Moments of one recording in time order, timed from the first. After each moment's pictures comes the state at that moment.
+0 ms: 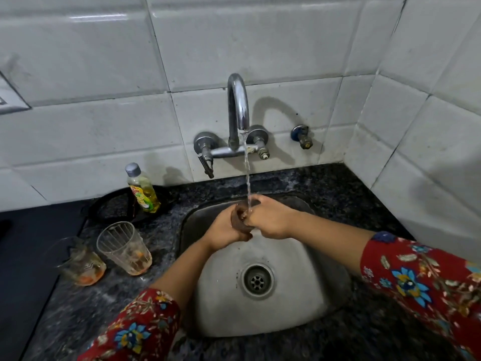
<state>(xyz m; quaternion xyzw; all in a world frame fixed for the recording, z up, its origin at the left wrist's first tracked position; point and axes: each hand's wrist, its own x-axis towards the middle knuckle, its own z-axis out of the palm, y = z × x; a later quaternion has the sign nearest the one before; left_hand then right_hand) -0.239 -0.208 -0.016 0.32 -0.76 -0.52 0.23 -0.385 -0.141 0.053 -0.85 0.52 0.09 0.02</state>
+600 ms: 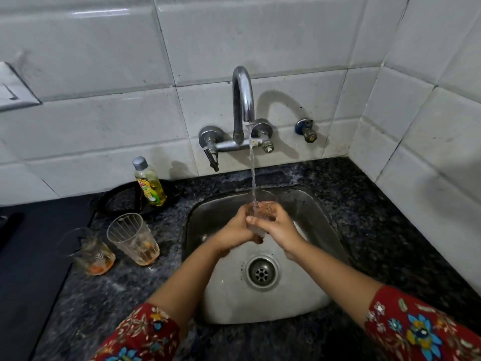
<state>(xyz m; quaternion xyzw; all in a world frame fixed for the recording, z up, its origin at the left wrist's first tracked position) -0.239 -0.167 0.006 0.38 -0.68 -0.61 0.14 -0.357 -0.103 0.007 -0.34 0.66 -0.51 0.43</state>
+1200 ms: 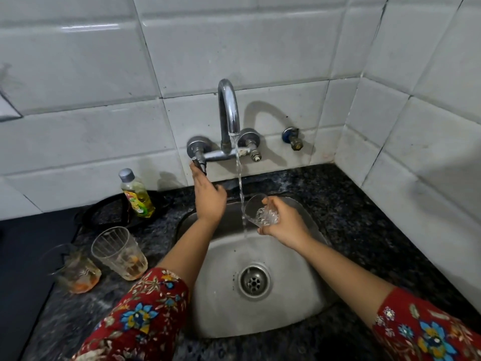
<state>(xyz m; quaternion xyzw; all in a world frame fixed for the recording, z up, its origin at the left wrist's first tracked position) -0.265 -0.222 0.044 0.55 -0.68 -0.30 0.38 -0.395 -0.096 0.032 -0.48 0.75 -0.37 0.26</state>
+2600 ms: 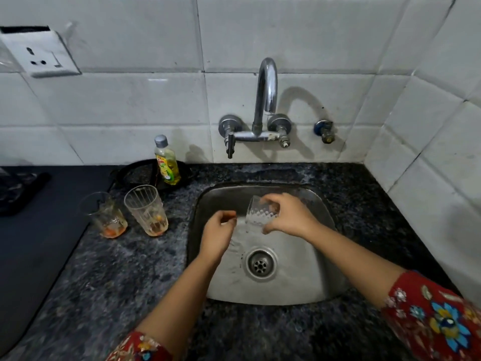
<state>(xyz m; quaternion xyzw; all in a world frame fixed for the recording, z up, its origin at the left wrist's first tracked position) -0.199 -0.124 -0.009 0.57 -0.54 -0.50 0.36 -0.369 -0.093 0.050 -0.63 0.72 -0.17 0.24</state>
